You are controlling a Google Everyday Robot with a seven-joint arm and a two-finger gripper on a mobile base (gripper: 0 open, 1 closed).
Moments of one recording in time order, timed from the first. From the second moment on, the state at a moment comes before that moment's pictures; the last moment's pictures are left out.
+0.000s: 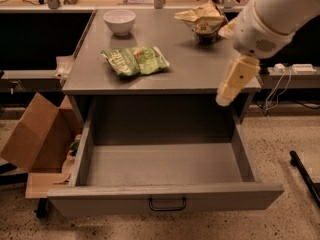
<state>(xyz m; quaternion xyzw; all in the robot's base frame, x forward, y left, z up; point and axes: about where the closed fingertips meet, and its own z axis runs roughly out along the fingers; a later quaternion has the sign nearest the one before) 0.527 -0.153 0.959 -0.64 0.73 -0.02 0.25</state>
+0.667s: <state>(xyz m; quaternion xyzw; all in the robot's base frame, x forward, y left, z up) 0.586 -0.108 0.942 -0.65 0.70 0.01 0.30</state>
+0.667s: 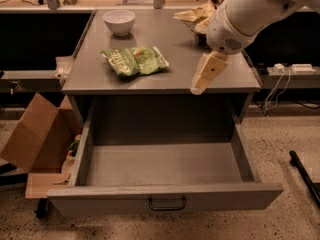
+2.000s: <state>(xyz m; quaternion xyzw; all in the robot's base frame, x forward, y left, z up) 0.685 -0.004 0.911 -0.68 0.63 0.05 0.37</state>
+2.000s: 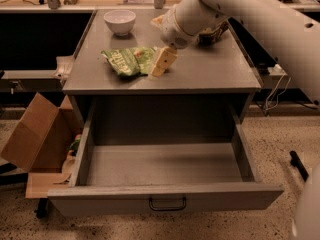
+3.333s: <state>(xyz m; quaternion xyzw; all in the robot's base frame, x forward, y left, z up) 0.733 0.061 0.870 -0.64 0.66 0.13 0.38</state>
